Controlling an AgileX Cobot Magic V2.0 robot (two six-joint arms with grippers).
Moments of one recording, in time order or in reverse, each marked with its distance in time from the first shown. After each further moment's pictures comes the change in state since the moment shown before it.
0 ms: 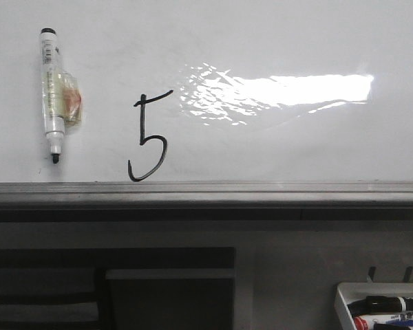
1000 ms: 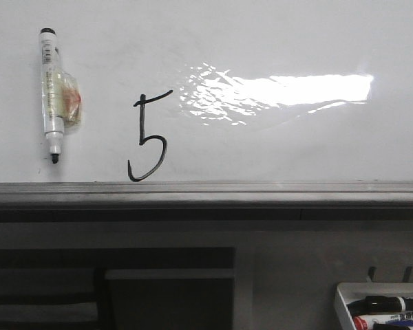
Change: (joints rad) left arm 0.173 -0.066 0.235 0.003 -0.077 -0.119; right arm 0.000 0.000 0.000 -0.002 0.000 0.000
